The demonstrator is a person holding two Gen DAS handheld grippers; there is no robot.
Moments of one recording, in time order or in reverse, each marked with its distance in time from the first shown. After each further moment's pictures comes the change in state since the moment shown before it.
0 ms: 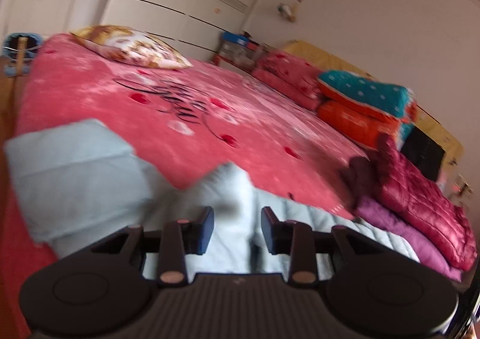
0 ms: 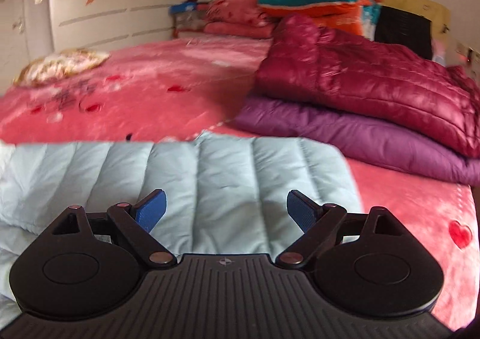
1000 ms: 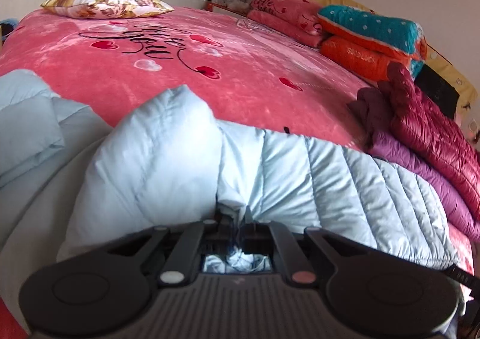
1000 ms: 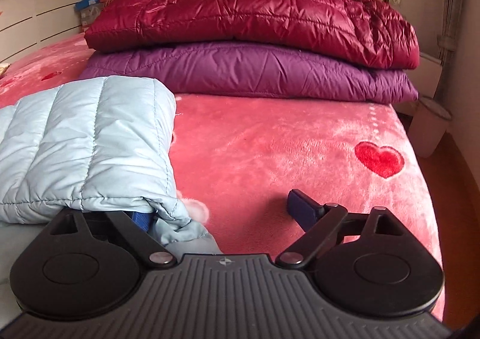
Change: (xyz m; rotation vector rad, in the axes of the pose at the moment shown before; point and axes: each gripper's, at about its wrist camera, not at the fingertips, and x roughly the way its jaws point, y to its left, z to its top) left arm 0.076 -0.046 -0.032 0.118 0.247 0.018; right arm 0.022 -0.120 -0.054 0.256 0.068 -0.276
